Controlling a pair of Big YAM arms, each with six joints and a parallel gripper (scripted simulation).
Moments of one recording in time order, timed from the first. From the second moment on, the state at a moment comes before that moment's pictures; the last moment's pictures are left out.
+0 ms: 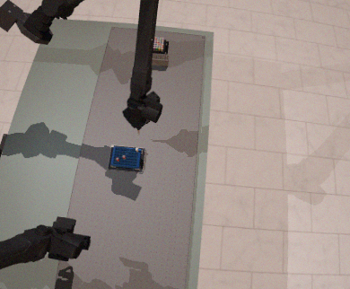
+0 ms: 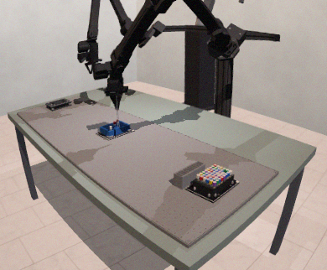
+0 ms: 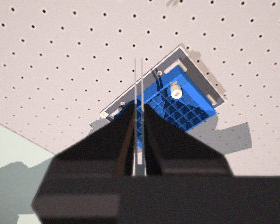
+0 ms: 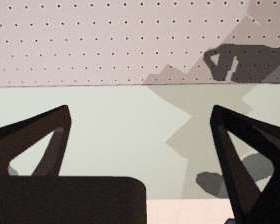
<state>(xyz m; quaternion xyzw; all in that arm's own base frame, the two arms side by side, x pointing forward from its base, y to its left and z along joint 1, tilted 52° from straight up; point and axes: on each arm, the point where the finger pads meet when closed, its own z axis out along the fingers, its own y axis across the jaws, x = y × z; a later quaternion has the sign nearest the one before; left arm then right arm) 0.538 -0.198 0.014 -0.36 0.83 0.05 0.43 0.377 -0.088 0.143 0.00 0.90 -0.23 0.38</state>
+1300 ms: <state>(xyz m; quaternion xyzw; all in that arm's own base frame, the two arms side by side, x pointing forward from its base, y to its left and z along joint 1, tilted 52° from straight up) 0.517 -0.083 0.072 -0.35 0.83 0.05 0.43 0.377 -0.088 0.143 0.00 0.90 -0.23 0.38</state>
